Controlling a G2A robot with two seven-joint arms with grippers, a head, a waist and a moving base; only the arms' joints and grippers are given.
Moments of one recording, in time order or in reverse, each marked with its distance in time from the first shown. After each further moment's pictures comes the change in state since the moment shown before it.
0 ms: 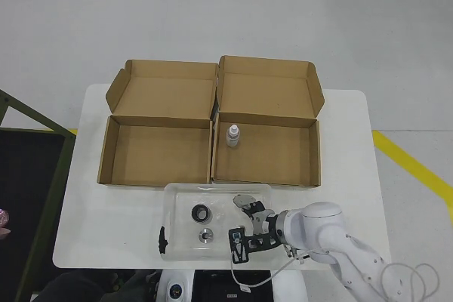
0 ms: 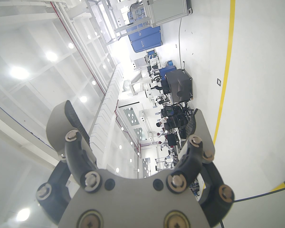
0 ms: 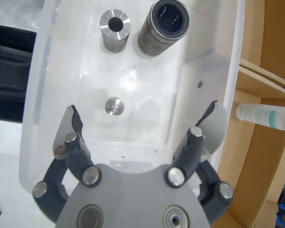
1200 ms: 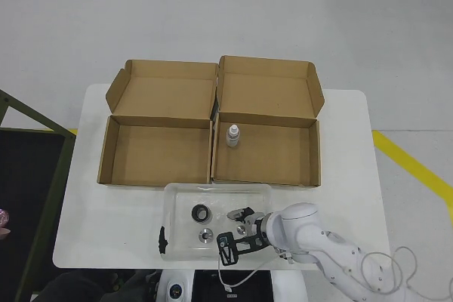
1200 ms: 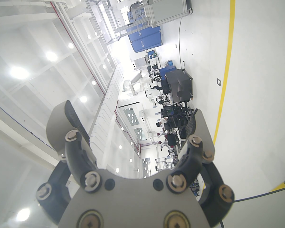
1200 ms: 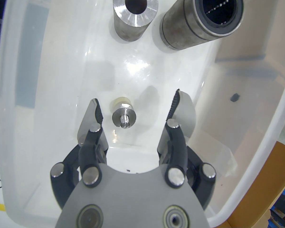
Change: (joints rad) left arm 0.000 0.000 0.000 0.000 0.000 0.000 0.000; right arm 0.147 0.005 -0.215 0.078 0.057 0.082 0.180
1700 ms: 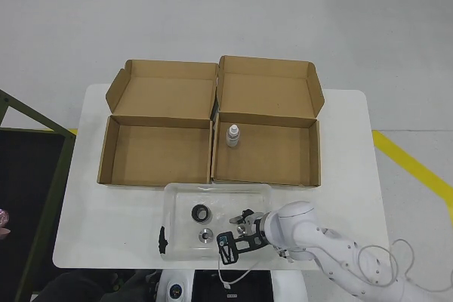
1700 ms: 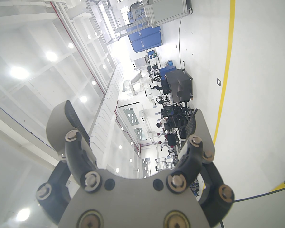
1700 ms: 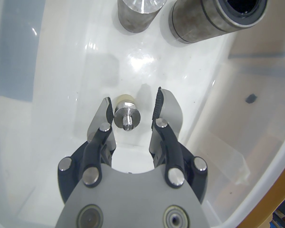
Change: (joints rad) left arm 0.000 0.000 0.000 0.000 0.000 0.000 0.000; right arm 0.067 0.023 -0.070 0.032 0.056 0.033 0.033
